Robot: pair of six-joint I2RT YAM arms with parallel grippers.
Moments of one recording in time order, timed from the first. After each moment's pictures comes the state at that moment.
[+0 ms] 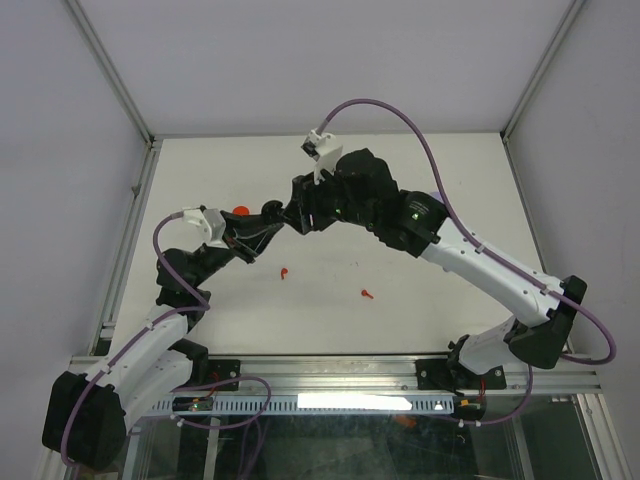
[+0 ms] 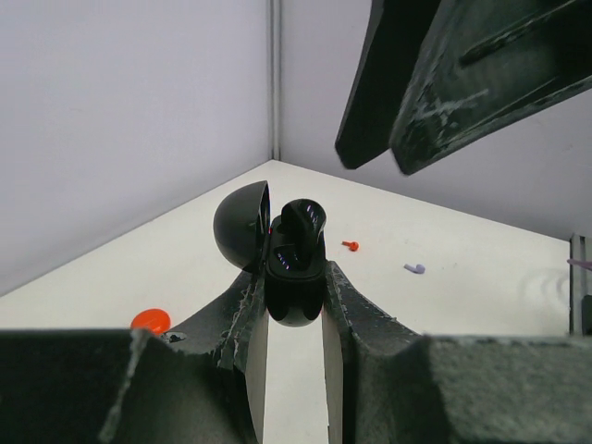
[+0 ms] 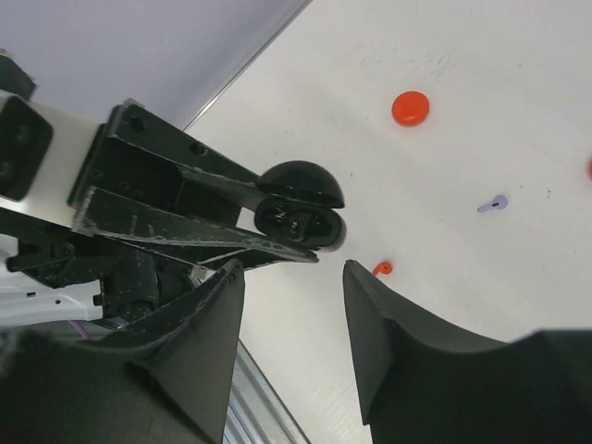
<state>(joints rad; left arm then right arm) -0.36 0.84 0.35 0.92 0.59 -0.26 0.98 1.43 1.57 -0.53 -0.05 0.34</state>
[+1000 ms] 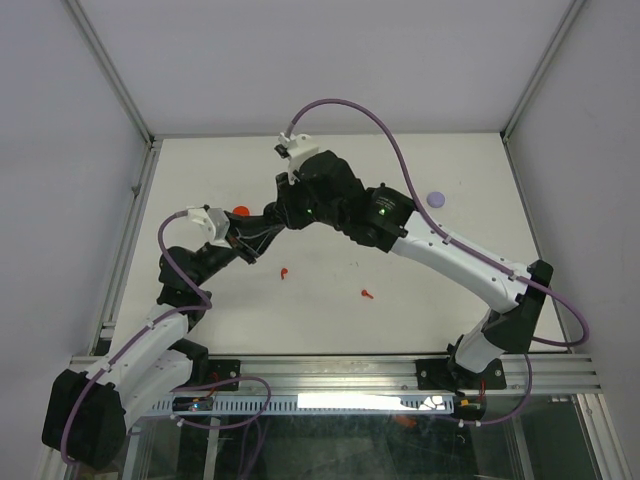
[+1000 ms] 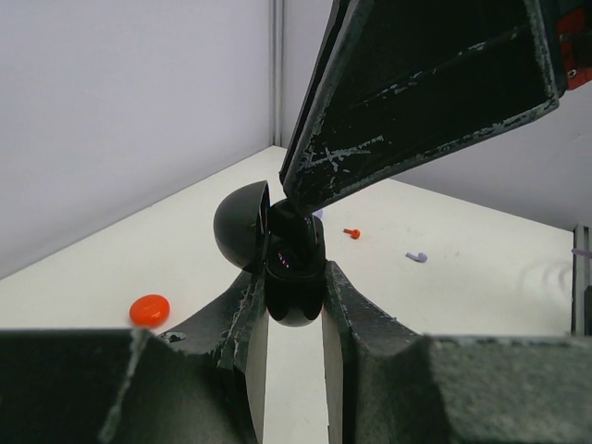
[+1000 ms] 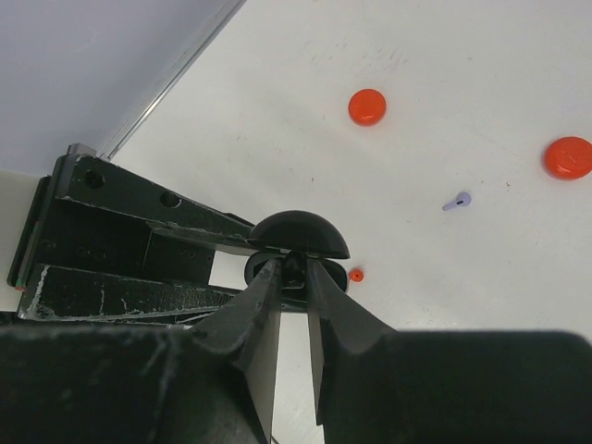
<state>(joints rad) -0.37 0.85 0.35 0.88 0.56 -0.24 1.06 1.60 1.75 -0.60 0.17 0.34</state>
